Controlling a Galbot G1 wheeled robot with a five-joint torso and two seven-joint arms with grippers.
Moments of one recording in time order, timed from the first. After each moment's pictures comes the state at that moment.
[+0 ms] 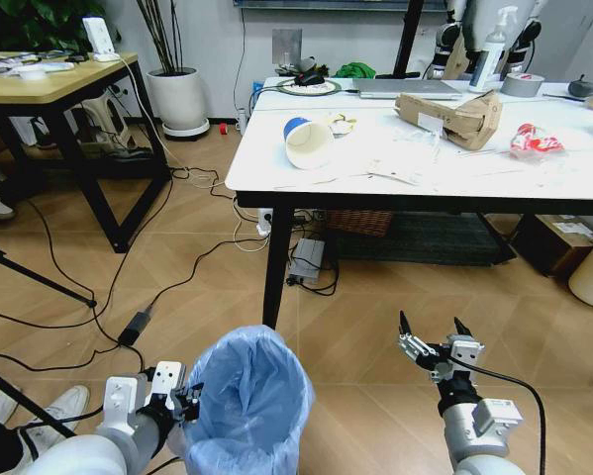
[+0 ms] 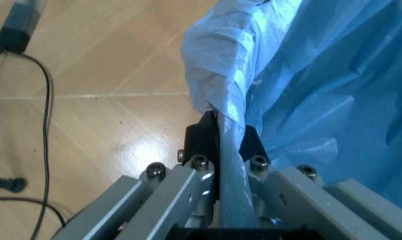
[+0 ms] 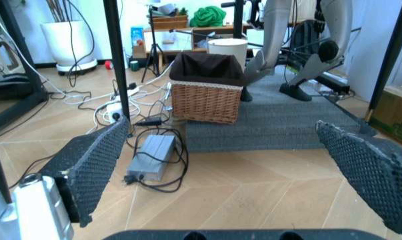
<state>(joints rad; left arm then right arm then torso) 1.76 -0.81 -0.51 -2.50 -1.14 0.74 -0.71 -1.75 1.51 0.56 2.29 0.11 -0.11 0.08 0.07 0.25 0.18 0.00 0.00</state>
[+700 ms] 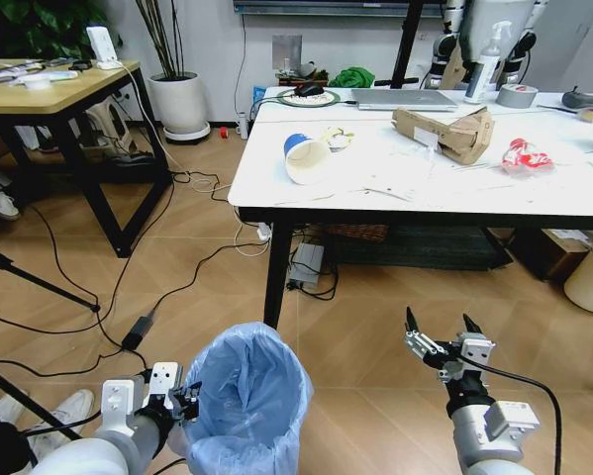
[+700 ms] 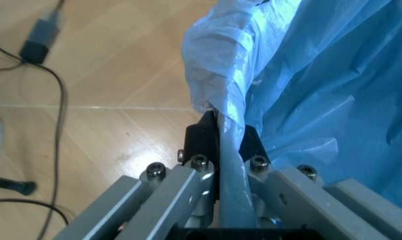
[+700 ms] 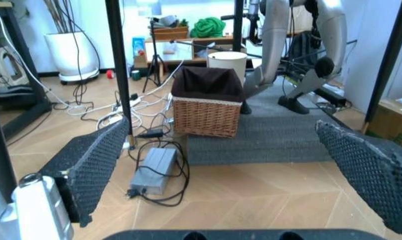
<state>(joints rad) 1.73 -0.87 -0.50 -2.50 -1.08 0.74 -0.73 -1.75 1.50 0.54 2.33 0.12 -0.13 0.10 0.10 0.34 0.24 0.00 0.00</state>
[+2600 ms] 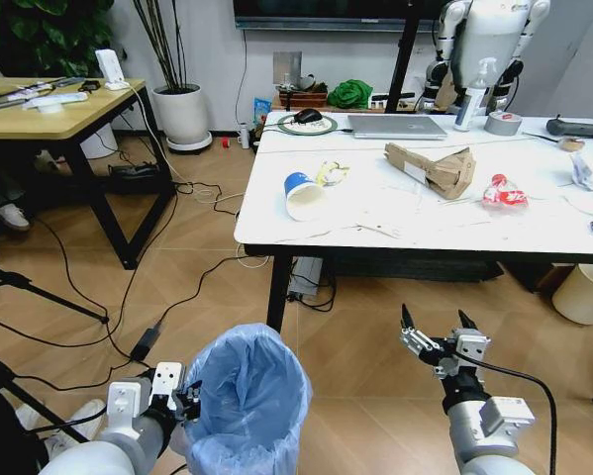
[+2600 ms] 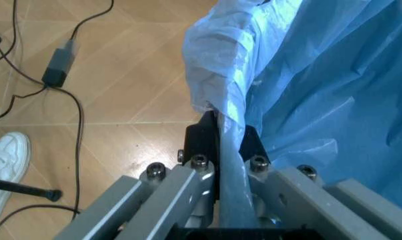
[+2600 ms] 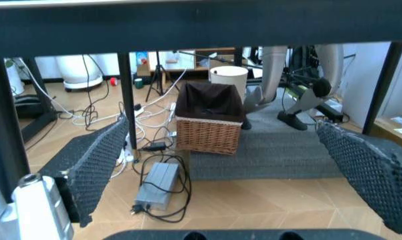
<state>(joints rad) 1.72 -0.86 -0.47 -2.50 -1.06 0.74 -0.72 -1.75 1.49 0.54 2.35 0.11 -0.14 0.10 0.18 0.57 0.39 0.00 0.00</state>
